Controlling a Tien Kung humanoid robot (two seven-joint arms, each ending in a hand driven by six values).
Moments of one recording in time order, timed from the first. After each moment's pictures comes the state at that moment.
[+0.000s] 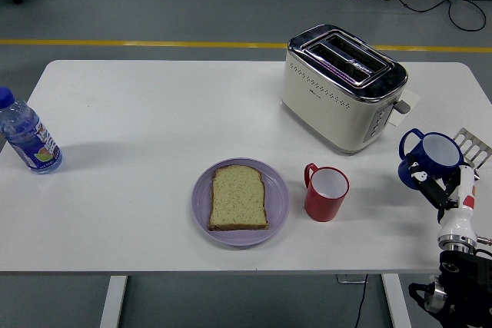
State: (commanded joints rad) left arm -0.09 0.00 -0.16 -0.20 0.55 0.05 0.08; right arm 0.15 -0.16 1.10 1.10 -0.85 -0.60 0.57
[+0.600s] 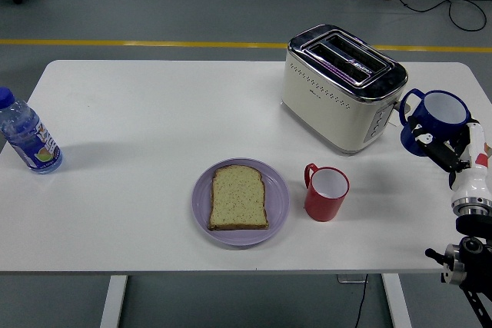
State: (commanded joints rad) left arm -0.10 0.00 -0.18 -0.20 0.56 0.05 0.08; right arm 0.13 -0.23 1.19 1.49 -1.17 -0.65 0.03
